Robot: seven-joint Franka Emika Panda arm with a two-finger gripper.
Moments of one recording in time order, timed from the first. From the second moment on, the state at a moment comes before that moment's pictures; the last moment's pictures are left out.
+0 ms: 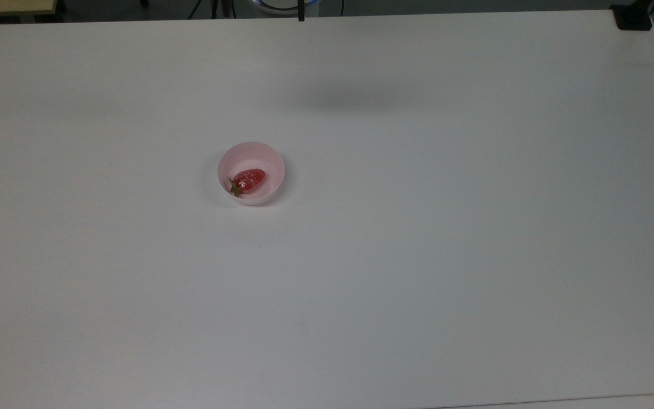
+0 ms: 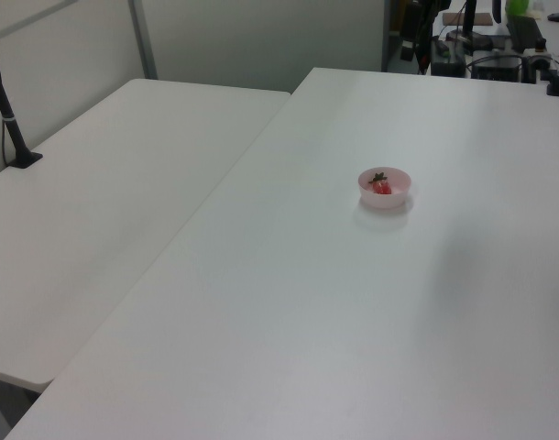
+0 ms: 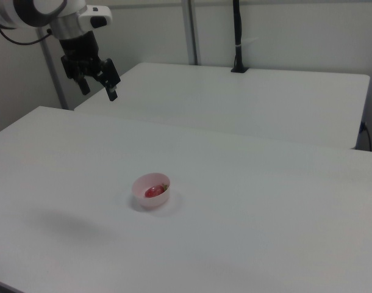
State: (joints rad) arm 0.06 -0.04 0.01 -1.60 -0.01 1.70 0.10
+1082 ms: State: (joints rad) arm 0.06 -0.06 0.01 -1.61 -0.01 1.68 0.10
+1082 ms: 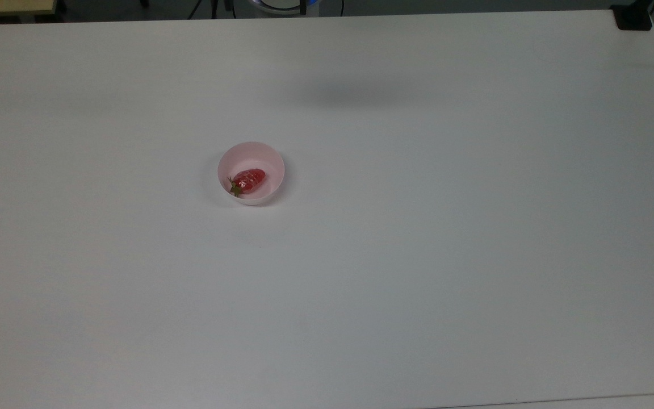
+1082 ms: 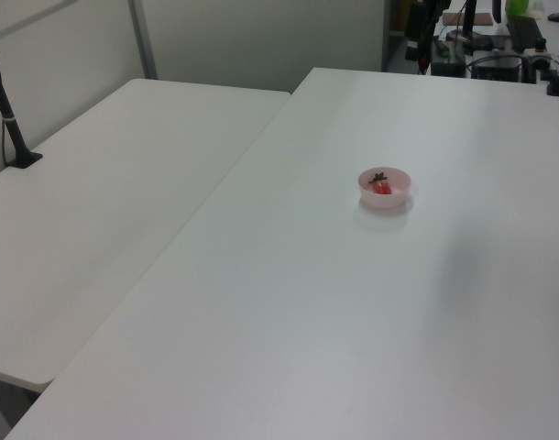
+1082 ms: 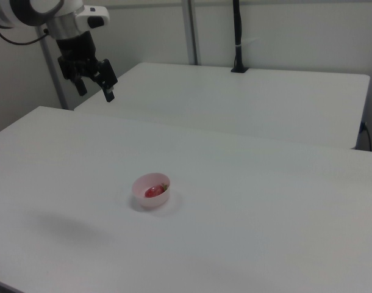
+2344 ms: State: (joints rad) arm -0.04 0.00 0.01 -1.71 -0.10 1.68 -0.21
